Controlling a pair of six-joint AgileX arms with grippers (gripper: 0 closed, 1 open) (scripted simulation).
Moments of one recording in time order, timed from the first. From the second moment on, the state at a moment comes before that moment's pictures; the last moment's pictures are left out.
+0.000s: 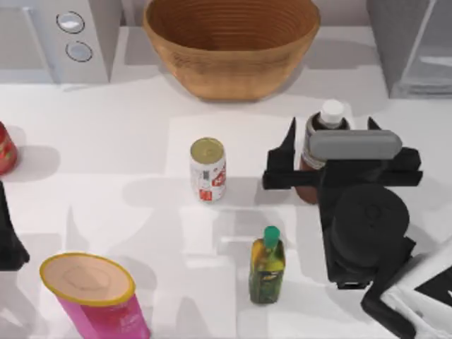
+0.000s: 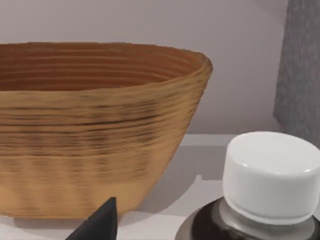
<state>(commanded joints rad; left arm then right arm) 0.00 0.00 0.00 0.00 0.00 0.00 0.80 1.92 0.54 1.36 0.84 0.02</state>
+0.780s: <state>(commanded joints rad) 0.00 0.00 0.00 0.00 0.00 0.00 0.42 1.03 0.35 0.78 0.44 0.01</state>
